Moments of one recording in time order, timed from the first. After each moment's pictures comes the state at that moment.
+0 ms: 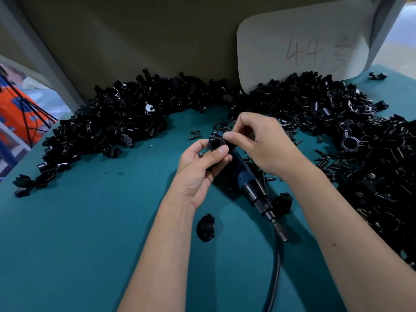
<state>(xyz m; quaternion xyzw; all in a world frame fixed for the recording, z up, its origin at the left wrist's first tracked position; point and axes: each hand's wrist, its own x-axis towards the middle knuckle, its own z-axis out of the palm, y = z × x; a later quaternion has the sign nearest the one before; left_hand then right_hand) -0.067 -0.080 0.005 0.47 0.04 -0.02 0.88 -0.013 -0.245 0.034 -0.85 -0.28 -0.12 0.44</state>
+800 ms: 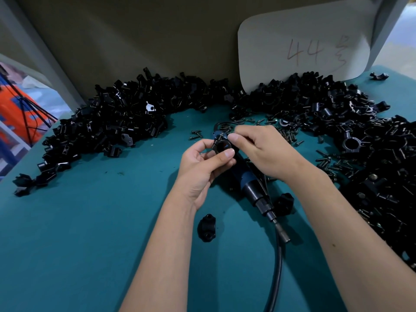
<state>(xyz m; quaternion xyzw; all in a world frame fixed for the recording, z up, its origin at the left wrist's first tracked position) -0.067 -0.083 0.003 0.52 0.02 0.00 0.85 -0.015 -0.249 0.028 -0.87 -0.31 -0.08 0.38</state>
